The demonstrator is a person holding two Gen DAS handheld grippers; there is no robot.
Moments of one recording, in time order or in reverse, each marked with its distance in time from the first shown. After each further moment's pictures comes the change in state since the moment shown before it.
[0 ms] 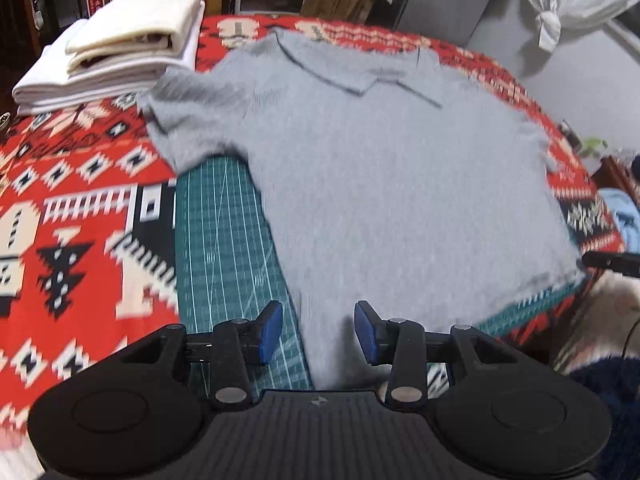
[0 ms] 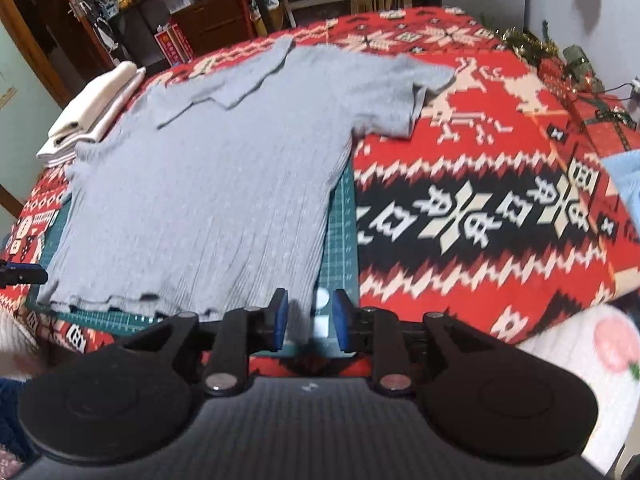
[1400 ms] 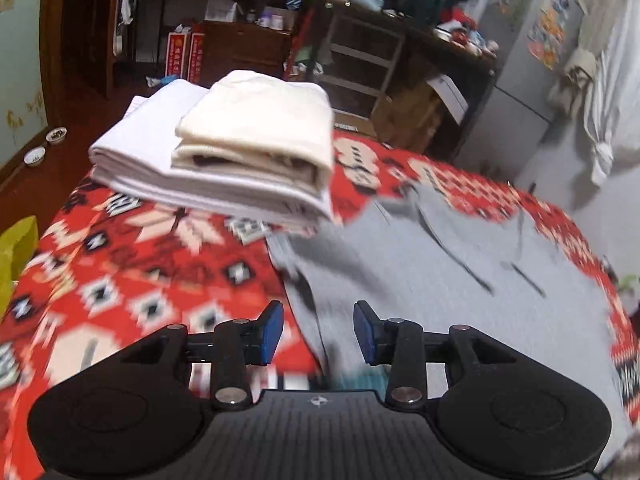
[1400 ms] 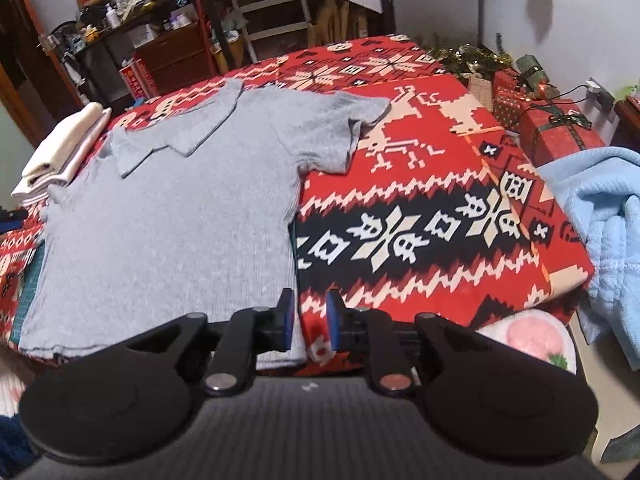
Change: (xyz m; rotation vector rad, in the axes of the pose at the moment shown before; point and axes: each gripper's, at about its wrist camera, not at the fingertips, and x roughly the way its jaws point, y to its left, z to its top) left arm 0.014 0.137 0.099 -0.258 -0.341 0.042; right arm -0.031 -0.020 0.004 0.083 -0.105 -0.108
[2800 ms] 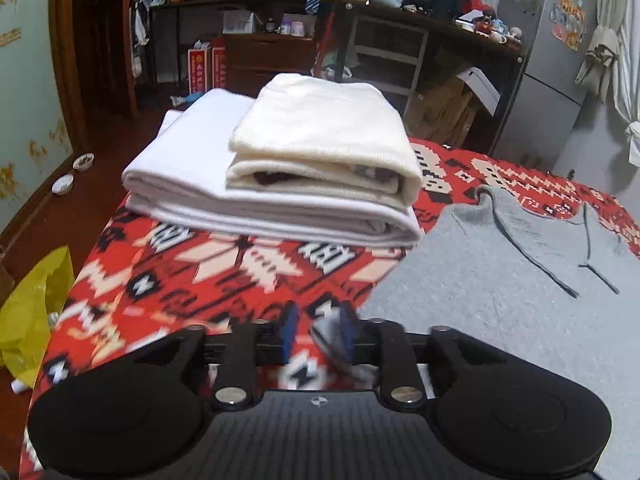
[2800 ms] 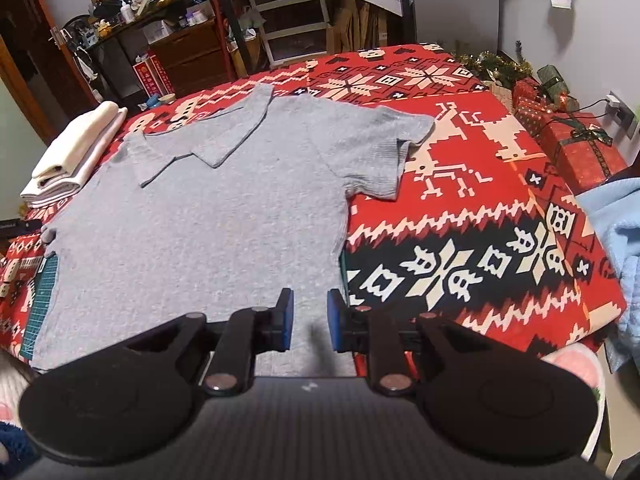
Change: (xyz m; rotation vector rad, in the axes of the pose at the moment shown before) left arm 0.008 0.025 -0.002 0.118 -0.011 0.122; right arm 0.018 0.034 0.023 -0.035 0.008 0.037
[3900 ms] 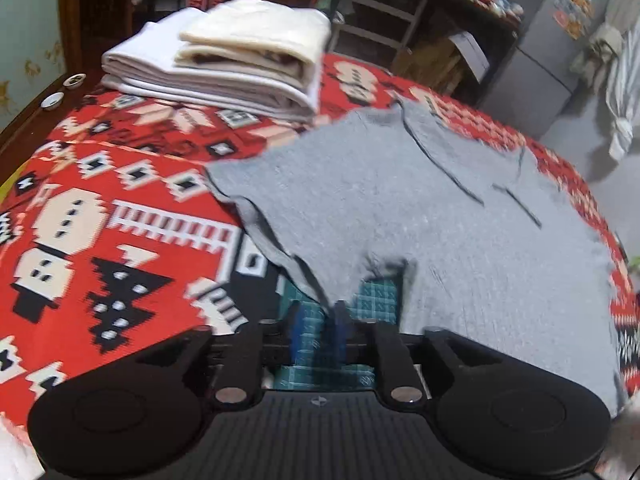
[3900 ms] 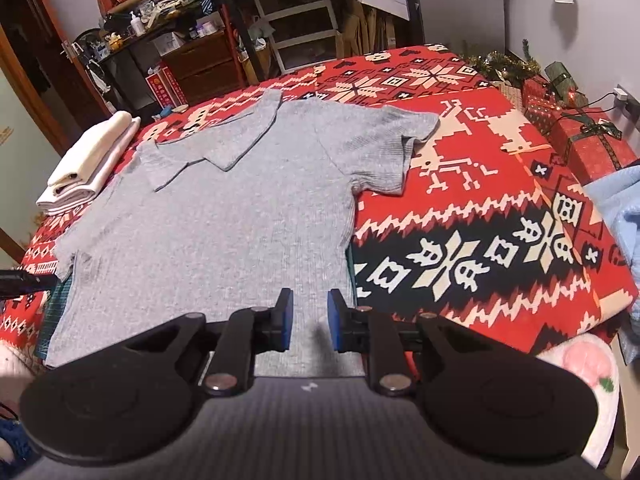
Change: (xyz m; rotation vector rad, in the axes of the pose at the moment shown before) left arm -0.049 -0.065 -0.059 -0.132 0.131 -0.045; right arm -0.007 -0.010 -0.012 0.029 -0.031 0.054
